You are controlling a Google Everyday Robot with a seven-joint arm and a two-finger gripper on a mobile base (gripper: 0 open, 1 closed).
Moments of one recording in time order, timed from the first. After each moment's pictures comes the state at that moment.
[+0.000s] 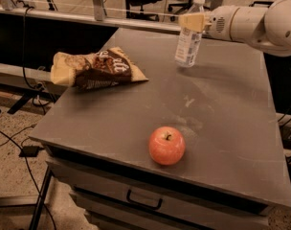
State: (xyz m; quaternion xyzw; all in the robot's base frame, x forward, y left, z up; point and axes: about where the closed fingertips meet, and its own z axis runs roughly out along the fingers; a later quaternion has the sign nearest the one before) arm 0.754 -0.148 0.974 -0.23 0.74 0.27 0.58
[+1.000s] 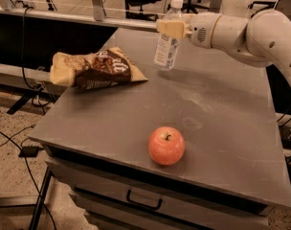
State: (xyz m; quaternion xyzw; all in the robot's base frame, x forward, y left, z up) arm 0.723 -0.078 0.978 -0.30 0.67 0.32 0.60
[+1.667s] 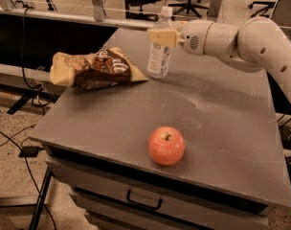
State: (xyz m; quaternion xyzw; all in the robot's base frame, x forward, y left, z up) arm 0.712 -0.055 0.959 -0.33 0.66 0.33 0.59
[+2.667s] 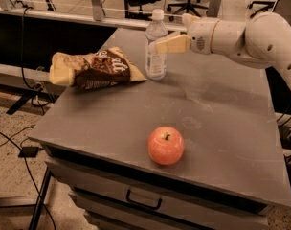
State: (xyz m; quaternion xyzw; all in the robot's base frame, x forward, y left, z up) arm 0.714 -0.070 0.957 -0.37 0.65 0.28 0.60
